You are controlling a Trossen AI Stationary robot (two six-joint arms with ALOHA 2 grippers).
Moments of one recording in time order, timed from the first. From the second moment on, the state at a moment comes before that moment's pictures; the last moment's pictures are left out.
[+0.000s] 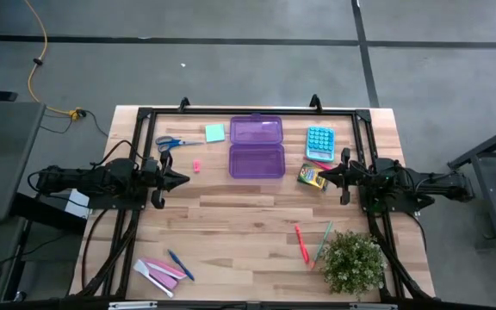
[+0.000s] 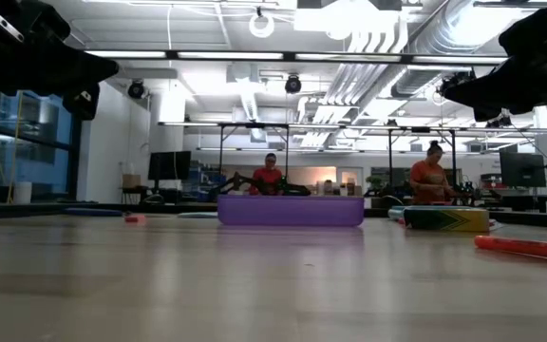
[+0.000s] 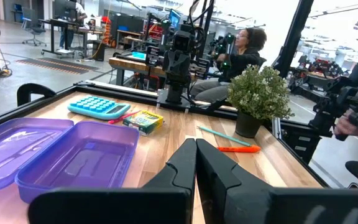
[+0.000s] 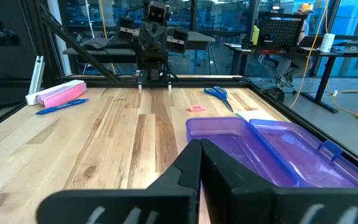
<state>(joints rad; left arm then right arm) 0.08 0.01 0.01 0.01 -0.04 -0.18 -0.04 0.02 0.05 -0.09 0.07 -0.03</state>
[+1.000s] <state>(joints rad) 0.09 0.07 0.02 0.33 -0.15 -0.18 -0.04 0.58 0.55 -0.58 0.57 0.44</state>
